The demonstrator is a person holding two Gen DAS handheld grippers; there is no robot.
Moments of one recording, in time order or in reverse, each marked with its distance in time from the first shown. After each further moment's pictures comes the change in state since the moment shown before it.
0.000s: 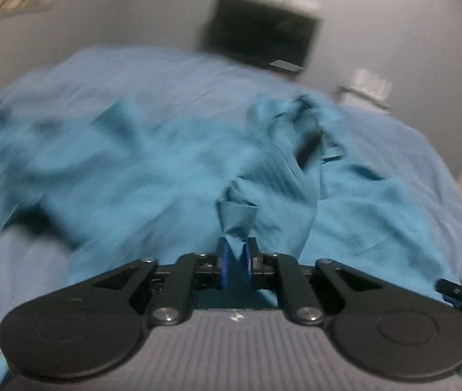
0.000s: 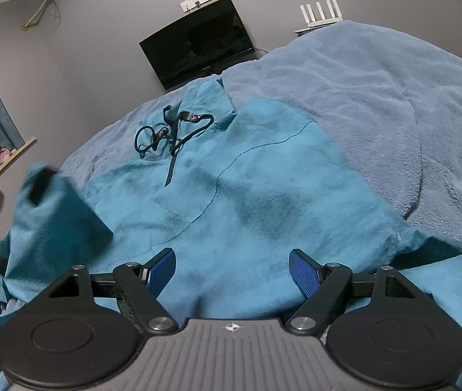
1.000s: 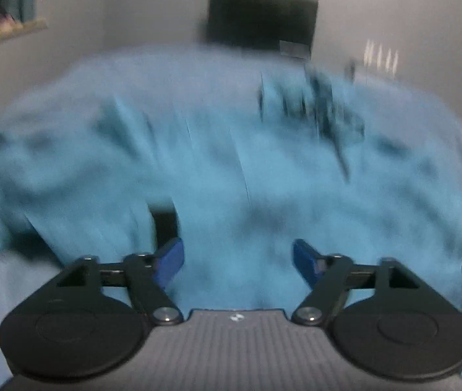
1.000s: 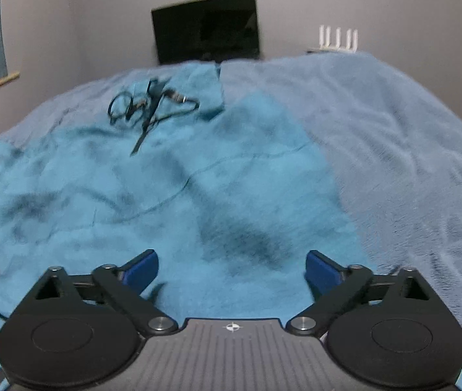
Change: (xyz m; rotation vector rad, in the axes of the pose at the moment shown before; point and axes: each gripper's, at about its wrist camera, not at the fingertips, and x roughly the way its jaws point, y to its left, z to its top) left arm 0.030 -0.028 0.006 0.145 -0.061 0.076; right arm 0.041 0.010 0.012 -0.267 -0.007 -0.179
